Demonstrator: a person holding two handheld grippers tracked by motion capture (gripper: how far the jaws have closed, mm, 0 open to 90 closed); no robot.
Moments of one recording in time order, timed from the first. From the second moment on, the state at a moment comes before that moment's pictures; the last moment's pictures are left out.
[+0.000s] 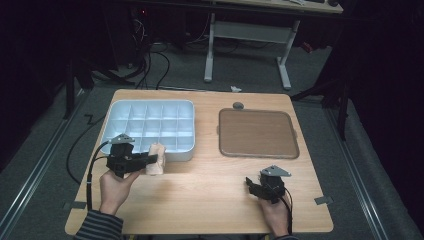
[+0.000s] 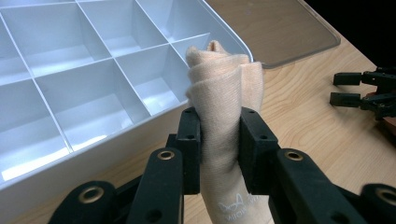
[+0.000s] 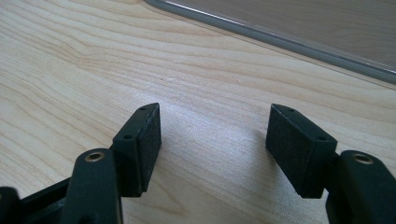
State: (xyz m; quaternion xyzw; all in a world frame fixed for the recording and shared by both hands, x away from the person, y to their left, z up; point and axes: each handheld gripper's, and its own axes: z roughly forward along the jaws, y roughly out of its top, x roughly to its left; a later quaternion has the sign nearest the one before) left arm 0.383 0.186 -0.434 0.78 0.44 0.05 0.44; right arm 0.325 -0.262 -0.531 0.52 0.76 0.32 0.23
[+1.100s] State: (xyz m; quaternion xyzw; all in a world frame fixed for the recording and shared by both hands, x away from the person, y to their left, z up) left arm 0.420 0.197 -0.425 0.77 0.47 0.05 0.44; right arm 0.325 -0.262 -0.531 0.52 0.75 0.32 0.23
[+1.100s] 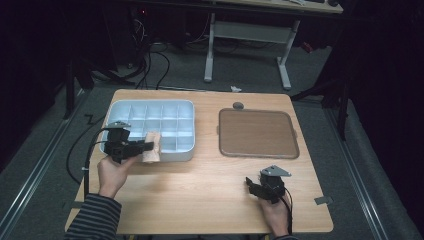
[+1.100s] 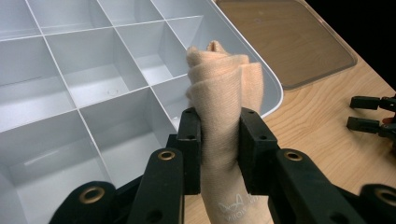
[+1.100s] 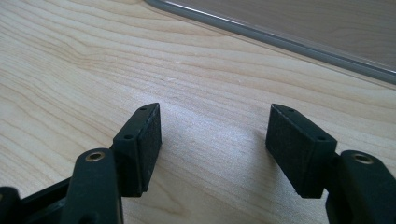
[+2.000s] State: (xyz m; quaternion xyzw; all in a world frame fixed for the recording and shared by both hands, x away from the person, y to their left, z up) left arm 0.447 0.198 -0.416 0.78 0.48 0.05 0.41; right arm 0.325 -0.262 -0.532 0.52 0.75 0.32 0.23
